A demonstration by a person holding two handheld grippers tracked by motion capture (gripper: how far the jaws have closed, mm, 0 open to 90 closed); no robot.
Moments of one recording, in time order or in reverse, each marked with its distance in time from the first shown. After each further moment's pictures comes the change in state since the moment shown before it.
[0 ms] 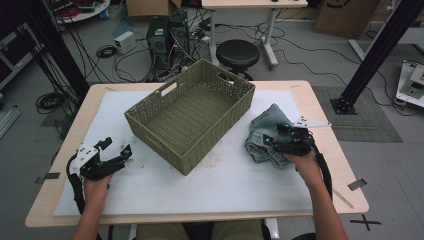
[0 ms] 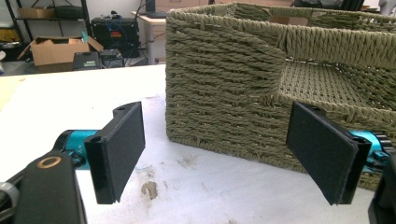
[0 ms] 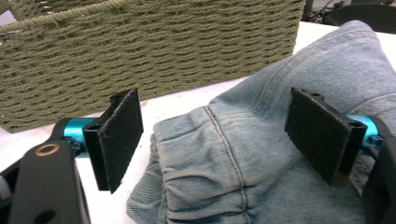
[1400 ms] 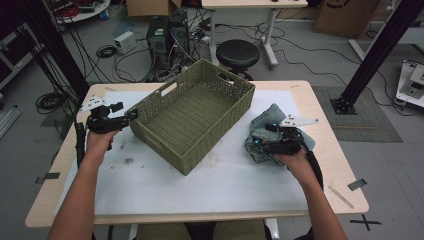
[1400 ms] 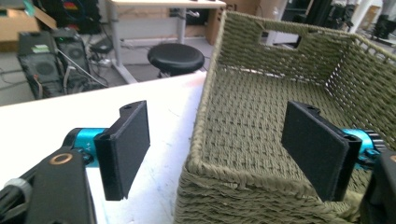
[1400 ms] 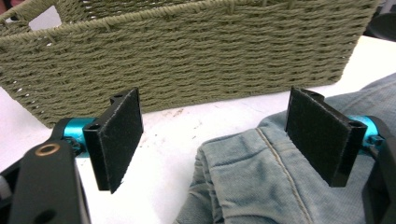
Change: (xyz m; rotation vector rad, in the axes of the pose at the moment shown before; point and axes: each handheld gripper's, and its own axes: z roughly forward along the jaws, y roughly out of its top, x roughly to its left) left arm 0.037 0.081 0.093 0.152 -0.157 -0.034; right arm 0.025 0.015 0.015 0.023 0.088 -0.060
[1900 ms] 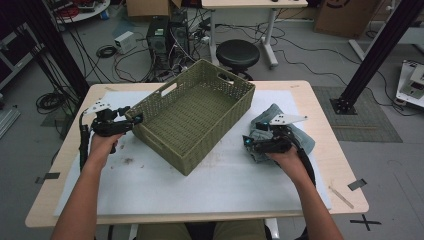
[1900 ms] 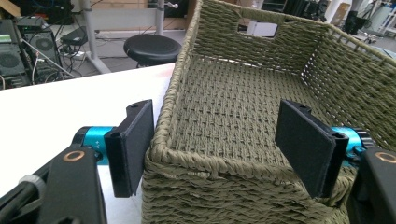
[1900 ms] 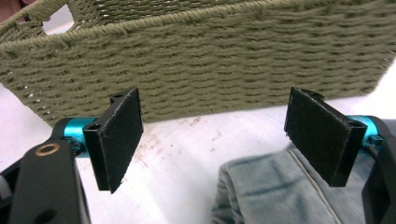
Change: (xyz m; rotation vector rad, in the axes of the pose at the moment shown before) left arm -0.008 -0.008 0.002 0.006 -0.085 -0.006; right arm 0.011 0.010 0.020 0.017 0.047 -0.020
